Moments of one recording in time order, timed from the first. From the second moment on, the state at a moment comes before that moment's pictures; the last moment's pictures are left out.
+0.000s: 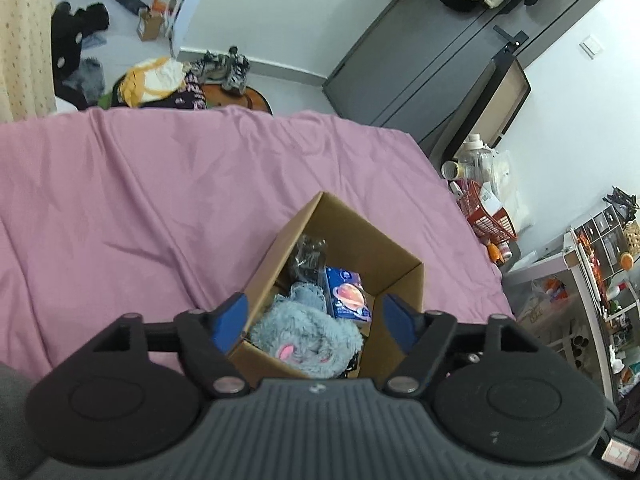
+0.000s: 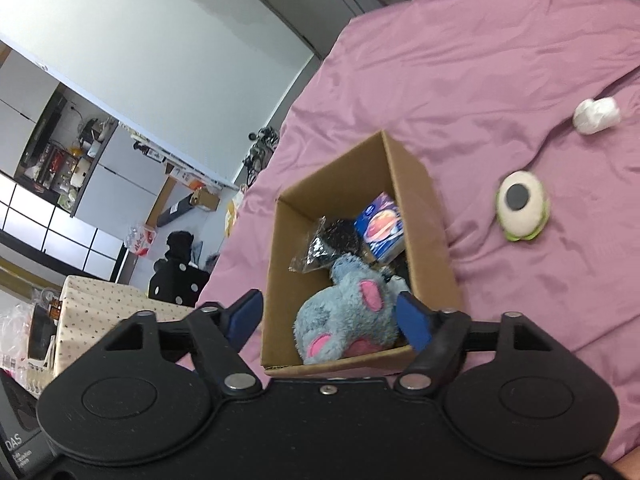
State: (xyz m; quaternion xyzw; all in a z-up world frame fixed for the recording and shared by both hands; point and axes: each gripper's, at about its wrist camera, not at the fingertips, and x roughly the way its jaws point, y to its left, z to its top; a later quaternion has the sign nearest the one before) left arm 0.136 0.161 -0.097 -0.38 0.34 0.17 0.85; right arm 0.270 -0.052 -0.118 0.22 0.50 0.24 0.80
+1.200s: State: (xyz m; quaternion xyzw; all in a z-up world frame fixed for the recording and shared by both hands) left arm 0.134 0.085 -0.056 -0.27 0.35 0.17 0.88; right arm 0.259 -0.145 -0.072 0.16 0.39 0.25 0.87
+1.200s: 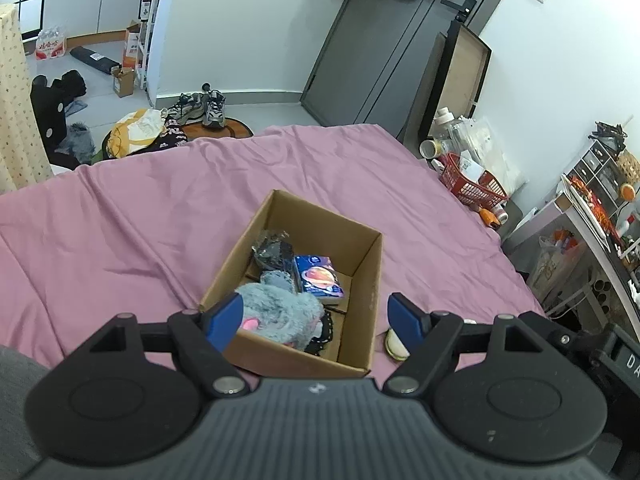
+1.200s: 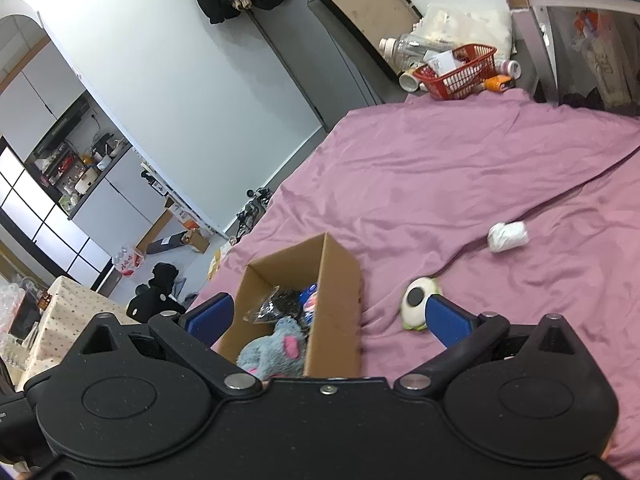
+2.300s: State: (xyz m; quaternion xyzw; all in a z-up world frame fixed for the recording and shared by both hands) left arm 0.234 -0.003 -0.080 -0.22 0.39 0.12 0.89; right arm 0.356 -0.241 -0.120 0.24 0.41 0.17 0.86
